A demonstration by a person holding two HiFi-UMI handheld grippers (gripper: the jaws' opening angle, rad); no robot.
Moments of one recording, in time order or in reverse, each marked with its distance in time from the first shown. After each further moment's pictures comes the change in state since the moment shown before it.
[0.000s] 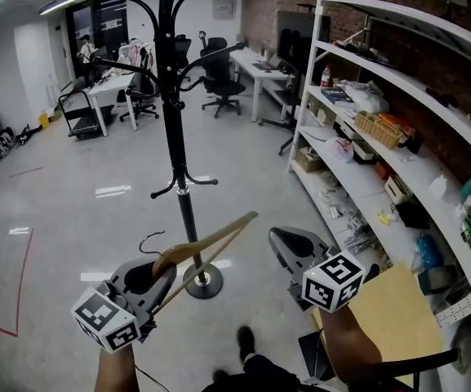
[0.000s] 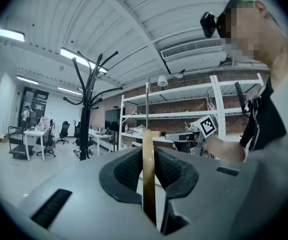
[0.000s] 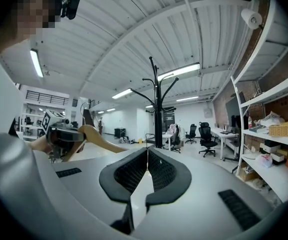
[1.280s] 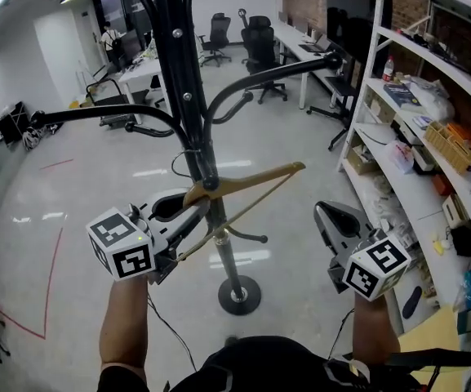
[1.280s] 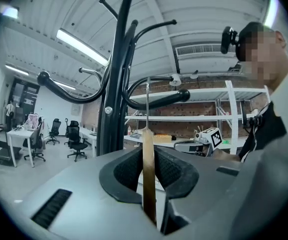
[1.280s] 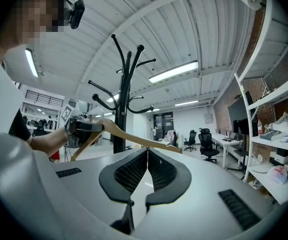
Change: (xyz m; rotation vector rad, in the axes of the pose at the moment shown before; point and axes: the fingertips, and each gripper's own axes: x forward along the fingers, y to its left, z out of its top) left arm 0.193 0.242 0.082 -0.021 0.010 -0.116; right arm 0.197 -0.160 0.047 -0.013 -0.069 -0.013
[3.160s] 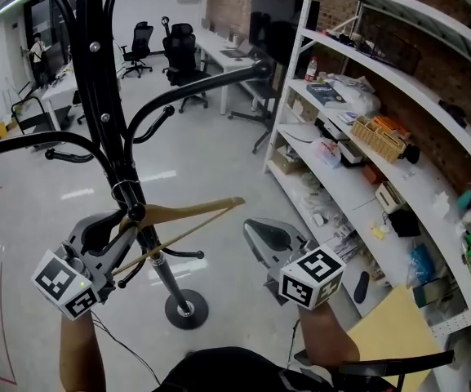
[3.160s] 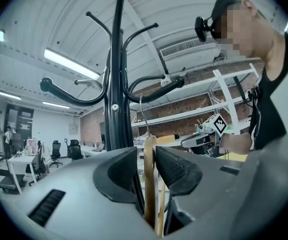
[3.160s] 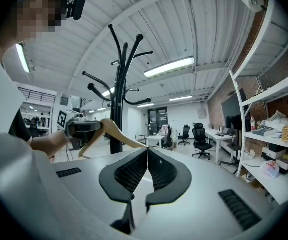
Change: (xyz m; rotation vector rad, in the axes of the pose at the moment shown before) left arm -0.002 0.022 -0.016 0.205 -0.082 0.012; right arm 0.007 0.003 -0.026 0.013 0.064 -0.073
